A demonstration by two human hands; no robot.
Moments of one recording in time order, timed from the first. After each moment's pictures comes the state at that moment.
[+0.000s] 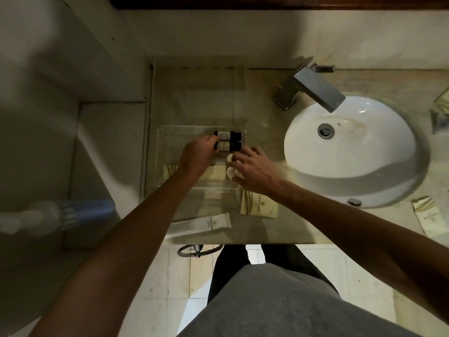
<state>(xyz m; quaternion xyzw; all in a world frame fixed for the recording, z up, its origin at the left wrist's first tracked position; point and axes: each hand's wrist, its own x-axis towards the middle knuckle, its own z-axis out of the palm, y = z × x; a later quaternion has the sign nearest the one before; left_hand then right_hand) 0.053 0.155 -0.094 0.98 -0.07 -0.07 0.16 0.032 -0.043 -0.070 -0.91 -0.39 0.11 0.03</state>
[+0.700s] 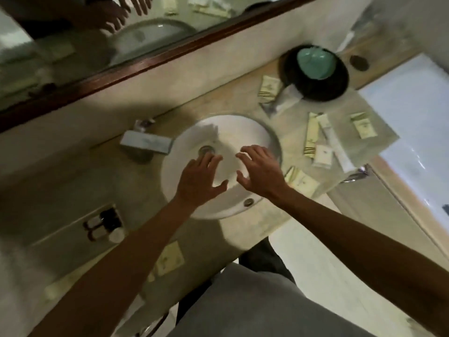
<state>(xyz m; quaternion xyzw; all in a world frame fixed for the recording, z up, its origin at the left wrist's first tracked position) 0.081 -0.166 -0.041 0.89 -0.42 0.03 0.17 0.000 -0.364 -0.019 -1.00 0.00 -0.04 0.06</state>
